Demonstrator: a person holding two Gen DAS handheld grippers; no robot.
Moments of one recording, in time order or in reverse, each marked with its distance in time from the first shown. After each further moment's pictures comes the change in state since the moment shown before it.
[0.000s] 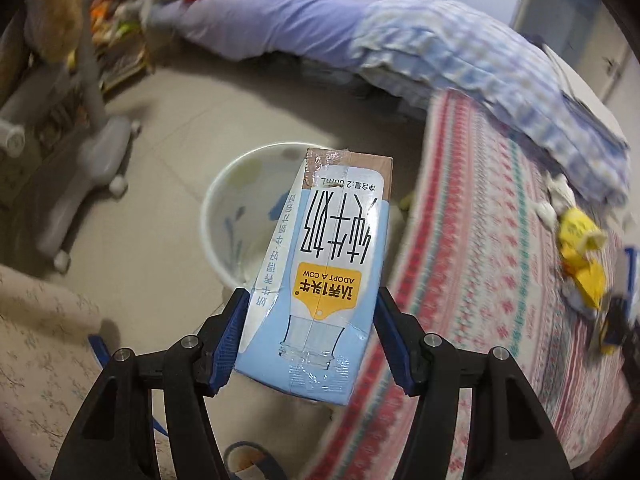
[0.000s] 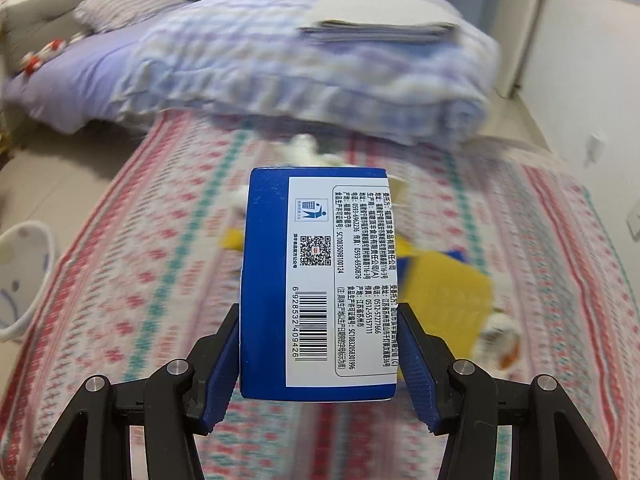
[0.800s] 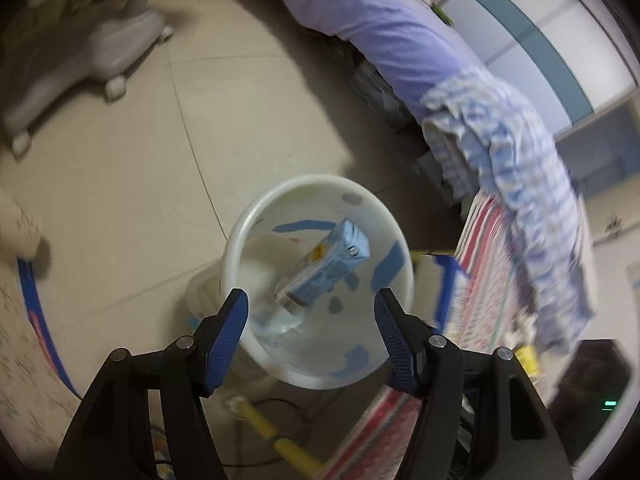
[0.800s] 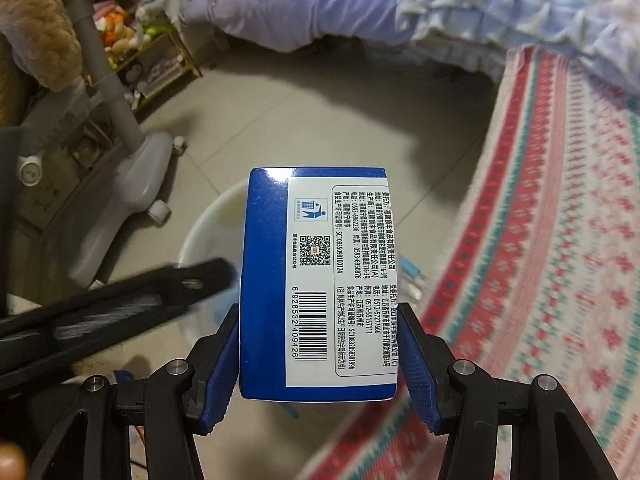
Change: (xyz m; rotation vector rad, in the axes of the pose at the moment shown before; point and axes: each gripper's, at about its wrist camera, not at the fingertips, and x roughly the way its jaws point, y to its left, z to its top) left arm 0.051 0.097 0.046 -0.463 0.063 -0.237; right arm 0.079 0.267 0.028 -0.166 0.187 0.585
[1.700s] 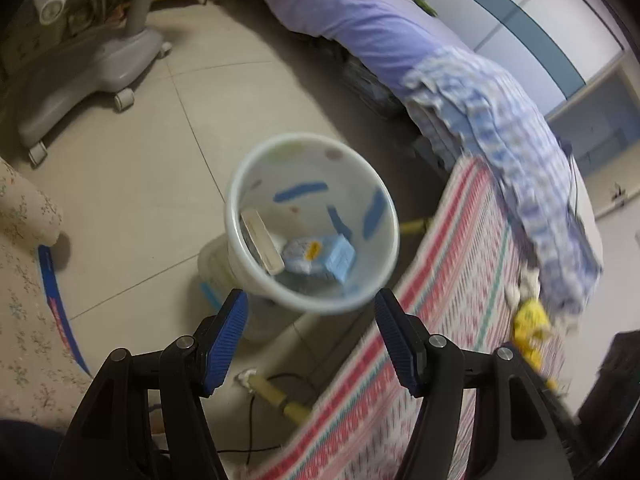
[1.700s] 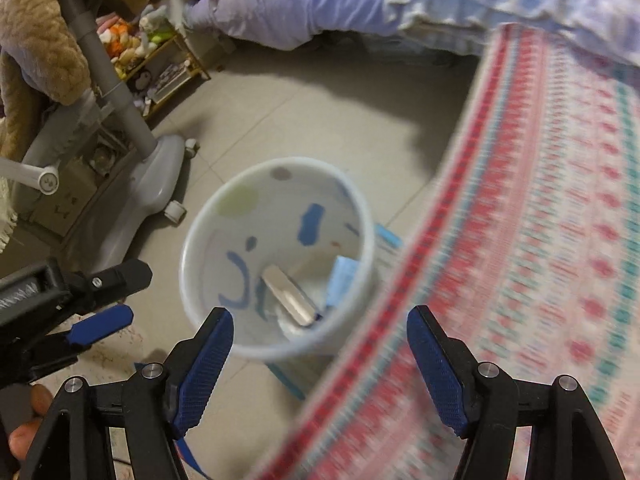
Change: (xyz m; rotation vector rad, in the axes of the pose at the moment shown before) left arm -0.039 -0.024 -0.070 0.132 -0.023 0.056; right arm -0.041 -0.037 -0.021 0.052 0.001 0.068
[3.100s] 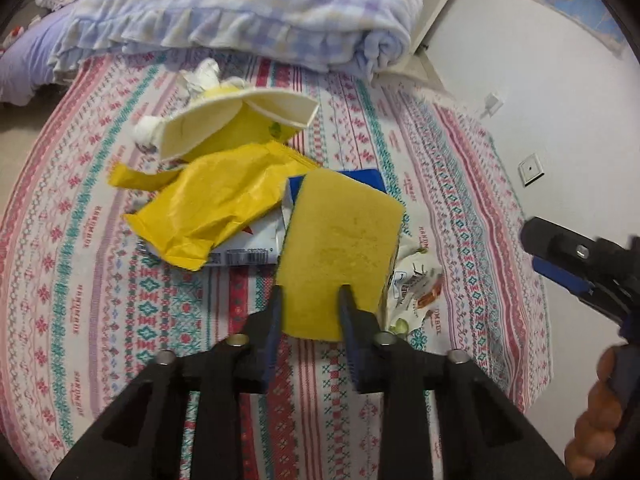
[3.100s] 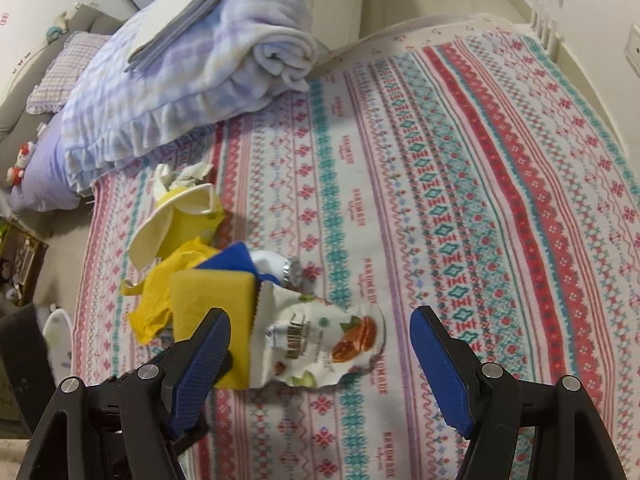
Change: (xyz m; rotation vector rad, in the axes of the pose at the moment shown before) left arm 0.060 -0.366 -0.230 0.724 0.183 -0.224; right arm -0.292 -0.341 -0.113 0.550 -0.156 -0.335
